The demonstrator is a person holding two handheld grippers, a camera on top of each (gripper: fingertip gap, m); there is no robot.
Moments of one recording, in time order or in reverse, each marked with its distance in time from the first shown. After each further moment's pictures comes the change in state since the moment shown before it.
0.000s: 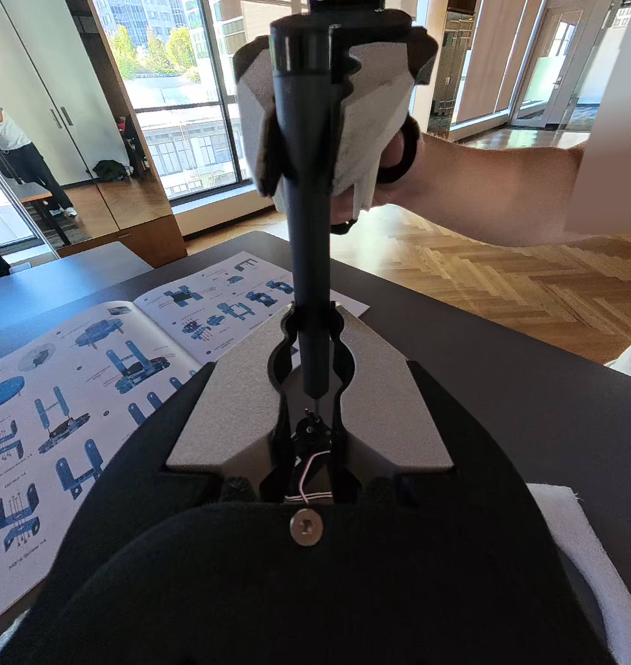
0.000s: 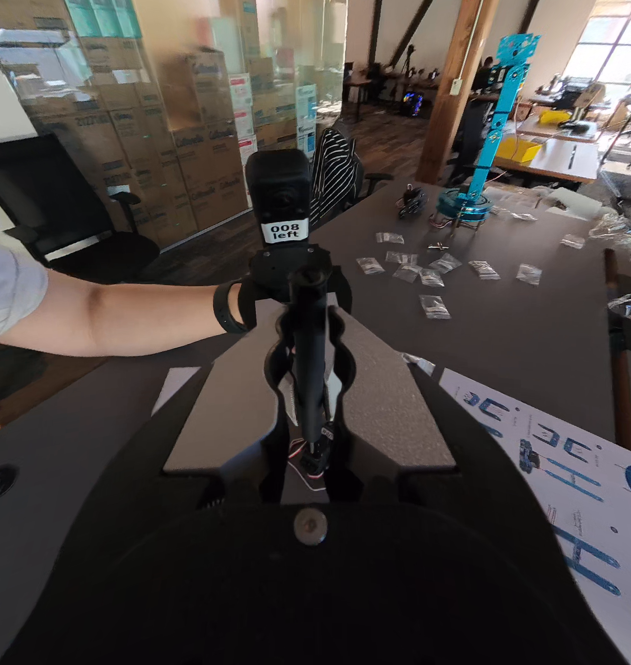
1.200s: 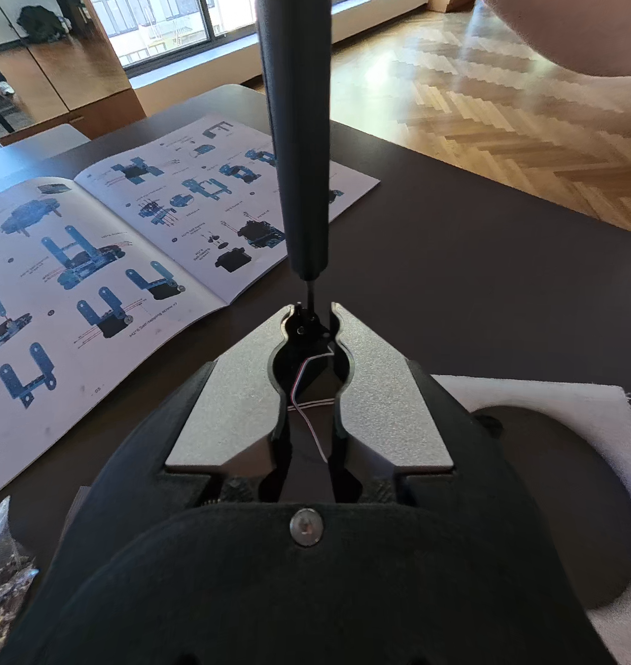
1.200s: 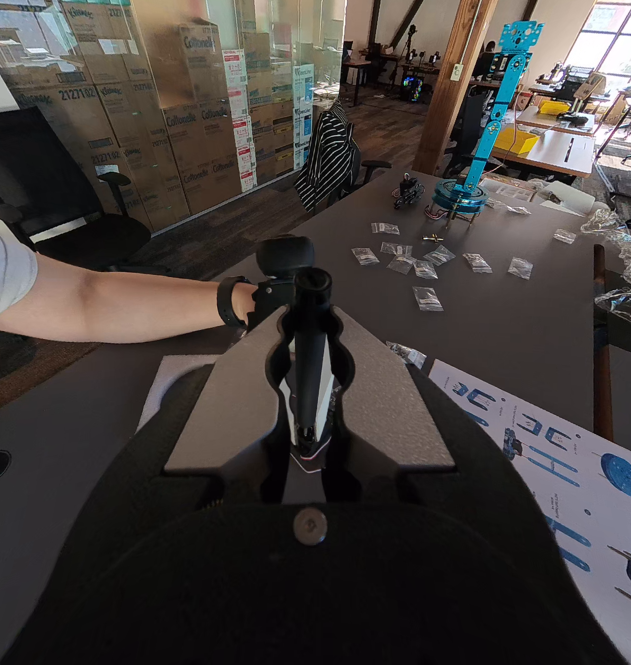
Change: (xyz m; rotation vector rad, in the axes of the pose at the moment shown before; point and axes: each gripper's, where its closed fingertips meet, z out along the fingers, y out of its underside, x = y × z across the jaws) left arm 0.002 0.092 0.002 -0.302 0.009 0.000; right arm 0.002 0.003 -0.005 -0.039 0.013 -0.027
